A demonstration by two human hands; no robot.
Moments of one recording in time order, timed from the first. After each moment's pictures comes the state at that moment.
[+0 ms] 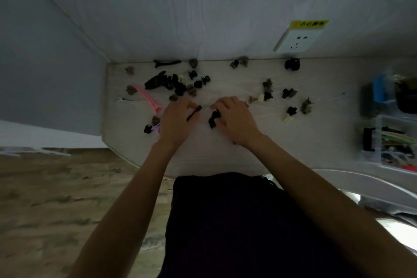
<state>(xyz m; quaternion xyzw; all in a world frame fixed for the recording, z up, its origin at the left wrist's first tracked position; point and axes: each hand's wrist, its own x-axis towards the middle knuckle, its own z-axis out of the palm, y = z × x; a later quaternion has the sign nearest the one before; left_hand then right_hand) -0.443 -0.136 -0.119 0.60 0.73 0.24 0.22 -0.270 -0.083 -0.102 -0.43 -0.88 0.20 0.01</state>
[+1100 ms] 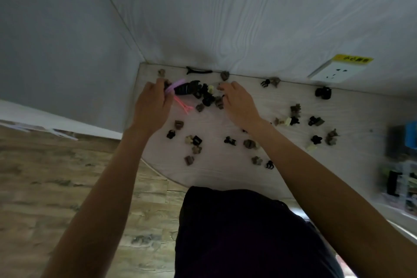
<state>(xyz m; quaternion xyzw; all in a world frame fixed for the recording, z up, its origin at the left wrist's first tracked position) -0.561 -0.124 -0.098 0.54 0.80 0.22 0.14 -0.356 -0.028 -0.099 -0.44 -0.85 0.28 0.11</state>
